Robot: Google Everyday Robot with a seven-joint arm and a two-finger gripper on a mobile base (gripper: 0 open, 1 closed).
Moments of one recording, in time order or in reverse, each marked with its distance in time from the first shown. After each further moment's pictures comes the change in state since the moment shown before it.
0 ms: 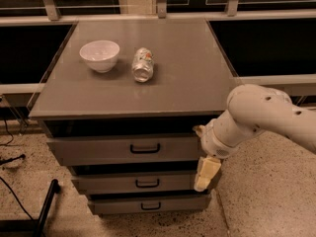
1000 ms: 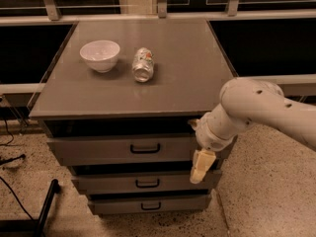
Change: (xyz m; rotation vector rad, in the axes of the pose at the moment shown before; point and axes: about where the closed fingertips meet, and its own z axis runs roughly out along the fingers) arm -0.010 -0.020 -0.001 0.027 0.010 -0.037
